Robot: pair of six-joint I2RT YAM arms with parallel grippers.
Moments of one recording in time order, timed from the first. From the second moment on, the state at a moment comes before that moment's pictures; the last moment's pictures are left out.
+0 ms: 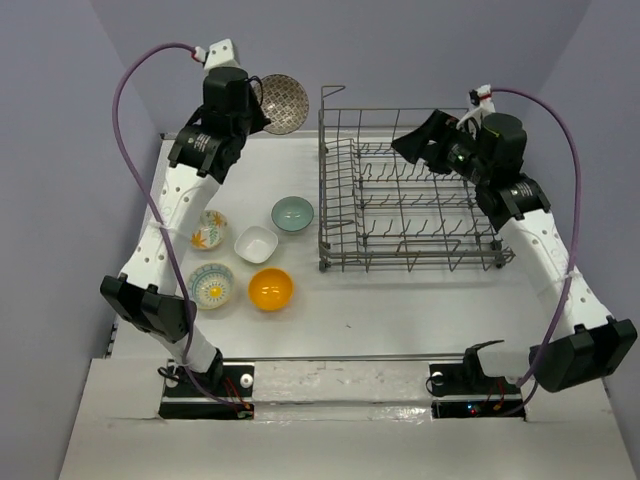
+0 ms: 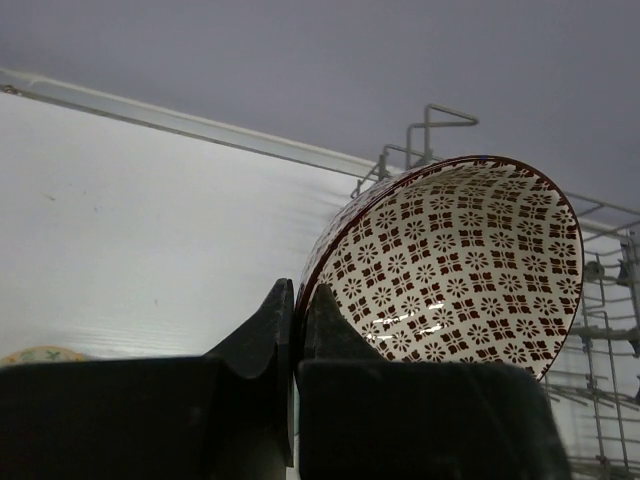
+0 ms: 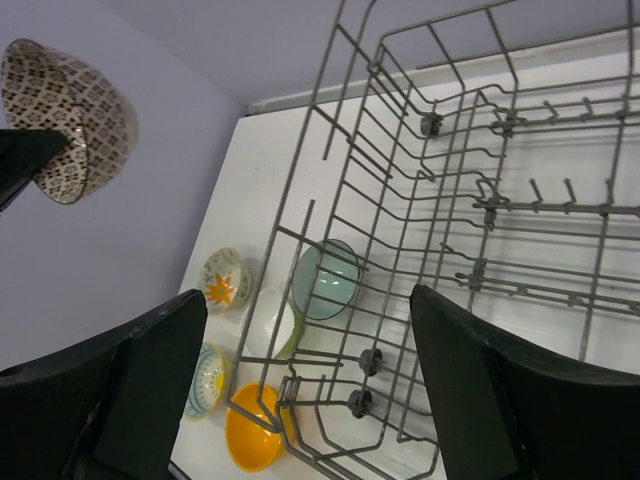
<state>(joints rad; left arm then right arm) -0.35 1.61 1.95 -0.66 -0.33 -0.47 0.21 1.27 1.37 -0.29 -0.33 0.61</state>
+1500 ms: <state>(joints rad) -0.73 1.67 1.97 -0.79 -0.46 -0.40 0.67 1.58 1.72 -0.51 0.40 0.42</state>
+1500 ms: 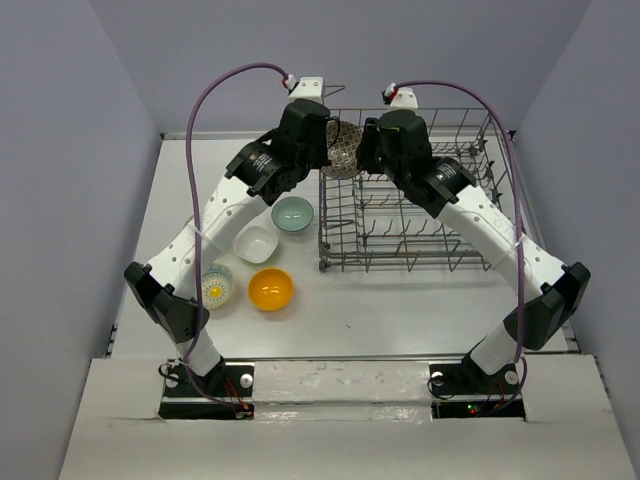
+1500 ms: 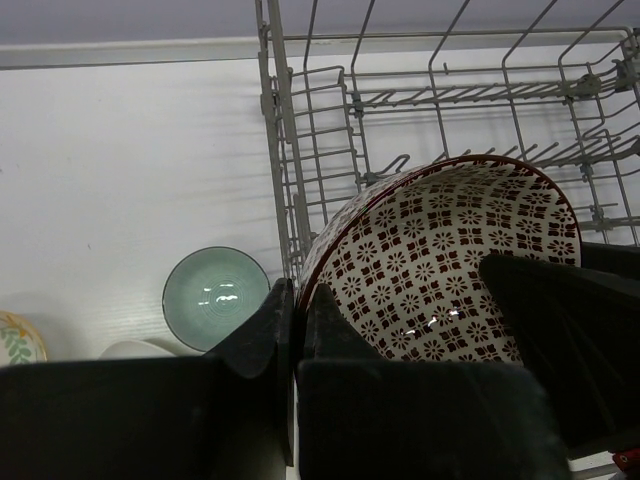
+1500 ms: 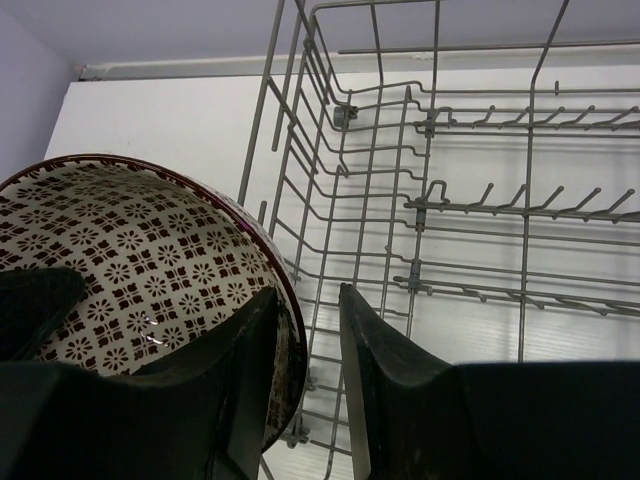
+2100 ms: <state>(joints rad) -0.72 1.67 1.94 -0.75 -0.41 -0.41 0.67 1.59 1.73 -0.50 0.39 0.43</state>
